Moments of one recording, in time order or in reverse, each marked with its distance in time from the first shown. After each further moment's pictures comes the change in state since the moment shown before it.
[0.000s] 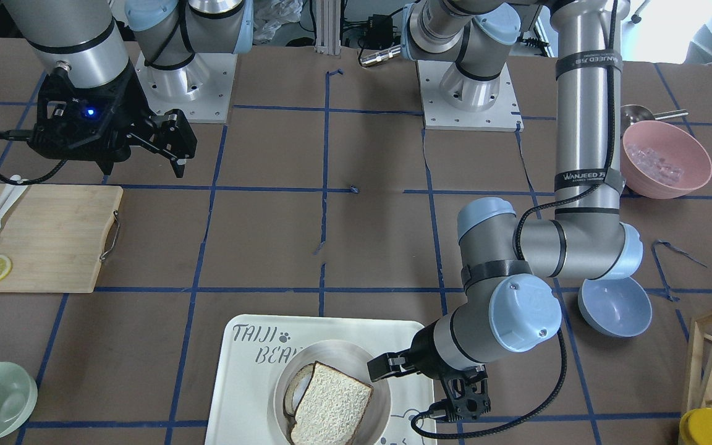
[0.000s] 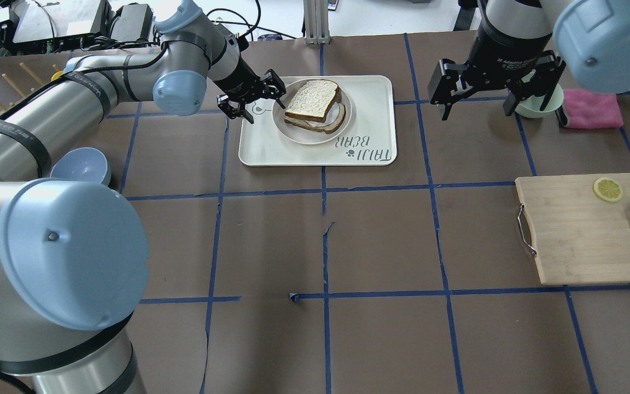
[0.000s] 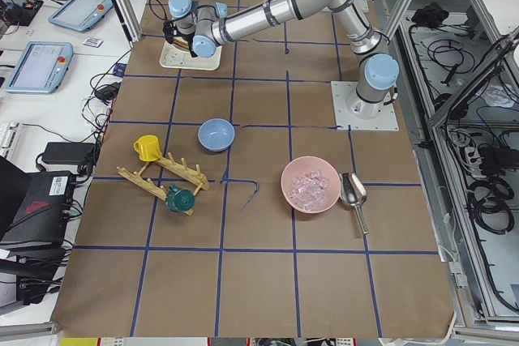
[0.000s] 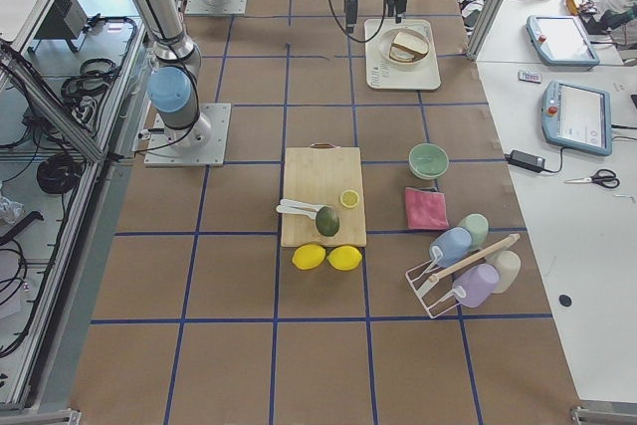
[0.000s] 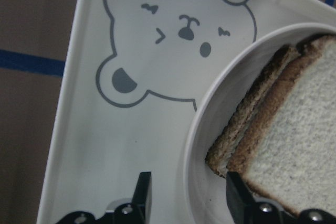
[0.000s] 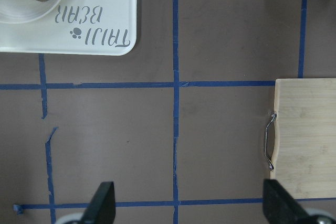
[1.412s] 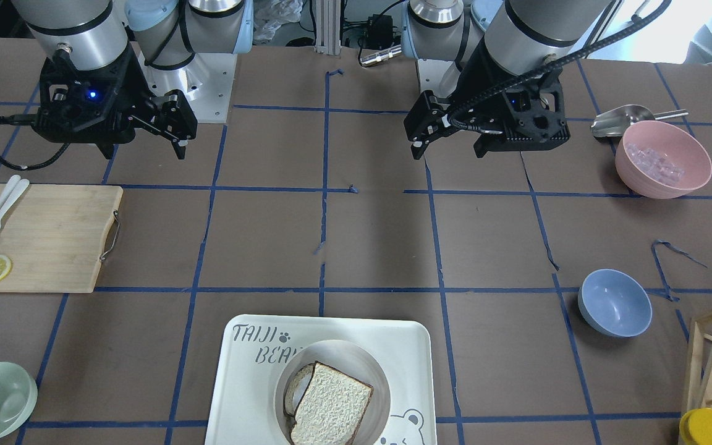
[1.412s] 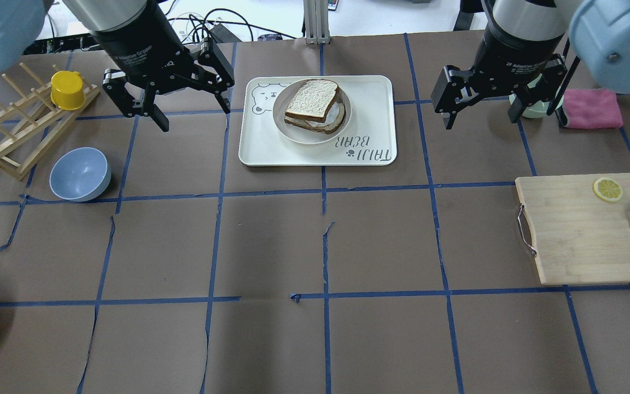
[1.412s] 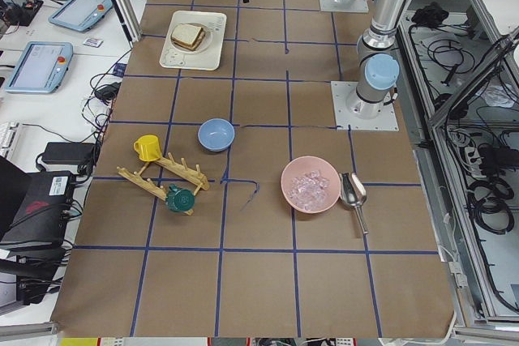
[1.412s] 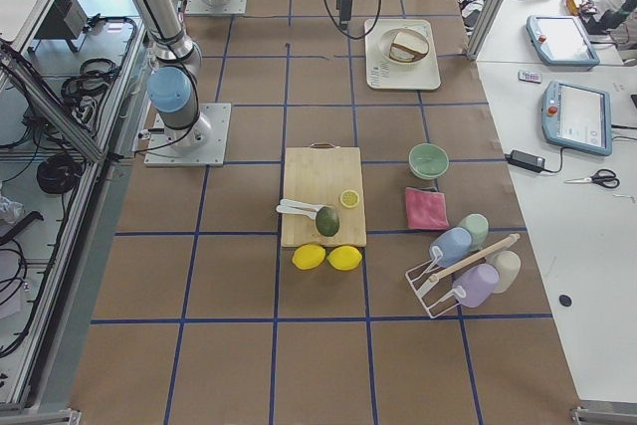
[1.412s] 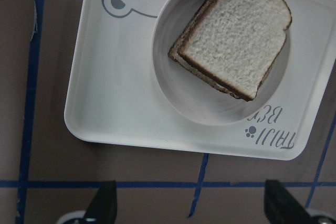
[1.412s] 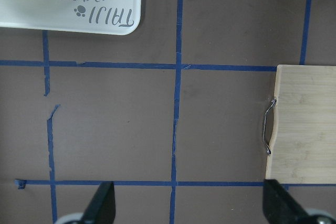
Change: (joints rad) left arm -0.024 0.594 -0.054 -0.643 0.208 0.037; right arm -0.002 -0.027 -0.005 0.069 0.004 -0.029
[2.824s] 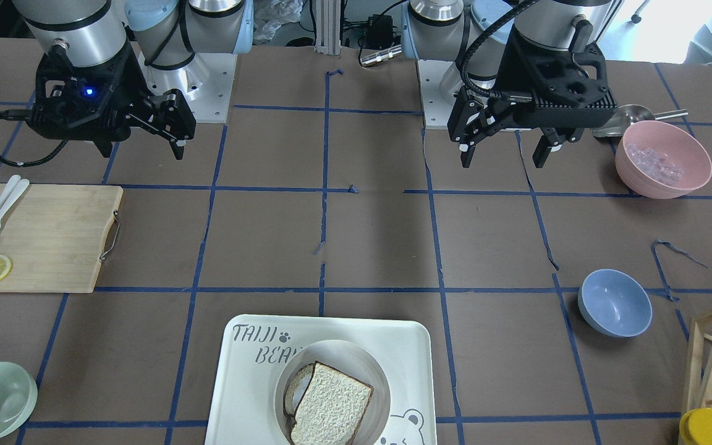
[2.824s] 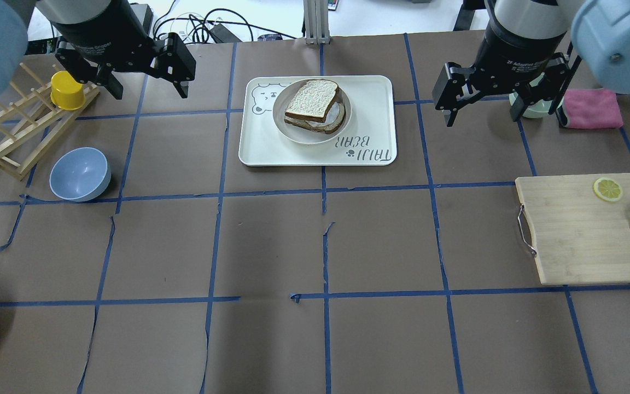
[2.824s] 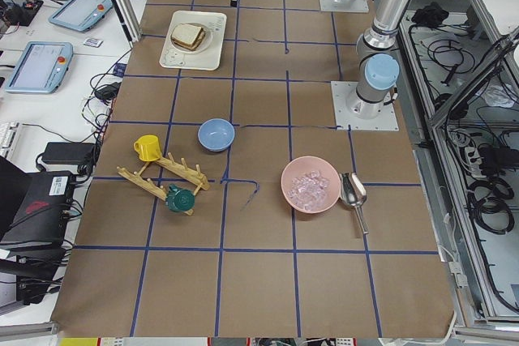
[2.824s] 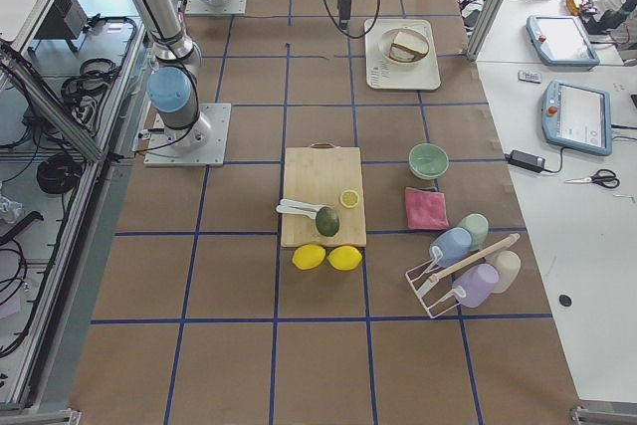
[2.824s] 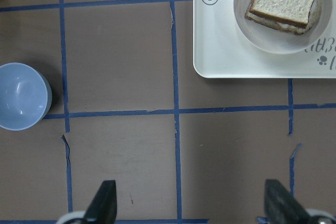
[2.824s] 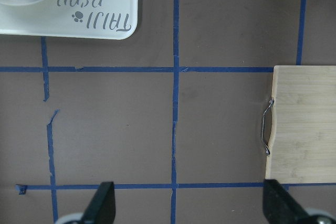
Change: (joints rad) left arm 0.013 0.040 -0.041 0.197 0.177 0.154; right arm 0.000 -0.003 -0.001 -0.007 -0.004 0.014
